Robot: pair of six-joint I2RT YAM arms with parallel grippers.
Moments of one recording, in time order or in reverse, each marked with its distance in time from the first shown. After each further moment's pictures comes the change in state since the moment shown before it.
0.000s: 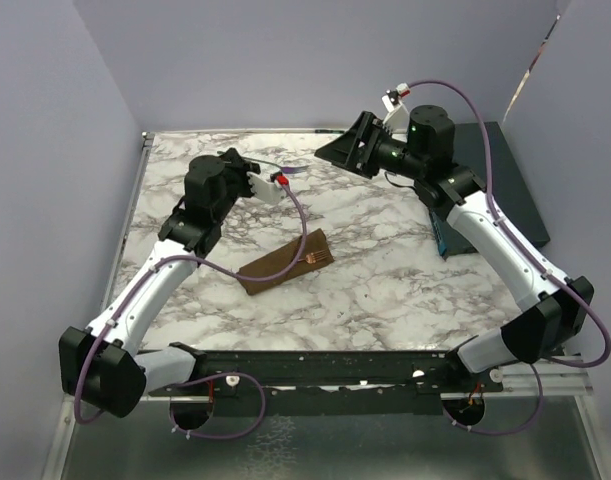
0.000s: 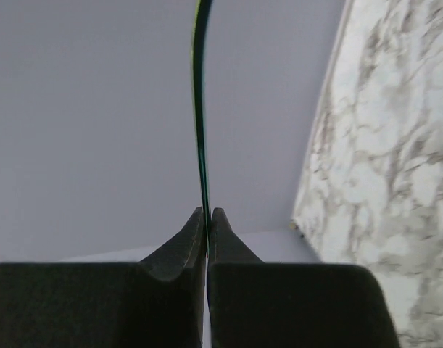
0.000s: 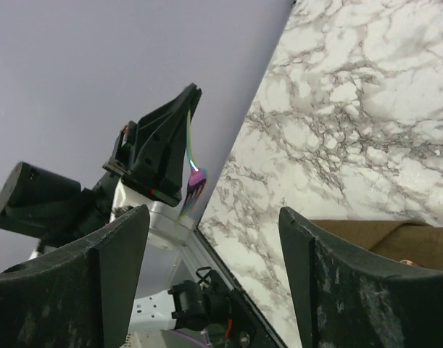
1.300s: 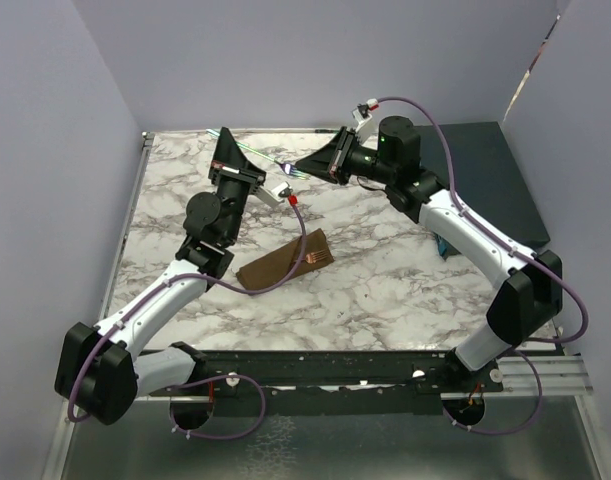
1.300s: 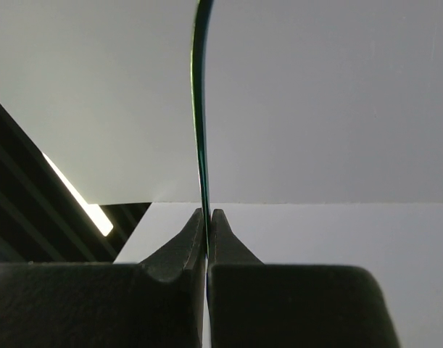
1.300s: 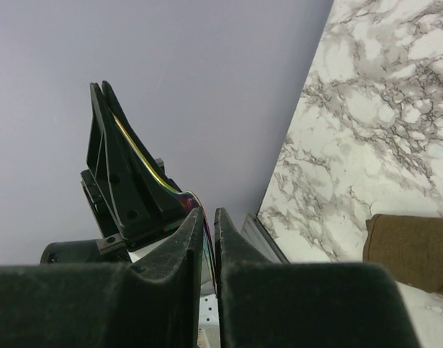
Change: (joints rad) left arm -0.125 -0.064 -0.328 0.836 -0.270 0.728; right arm 0.072 0.132 -0.080 0.247 -0.058 0.294
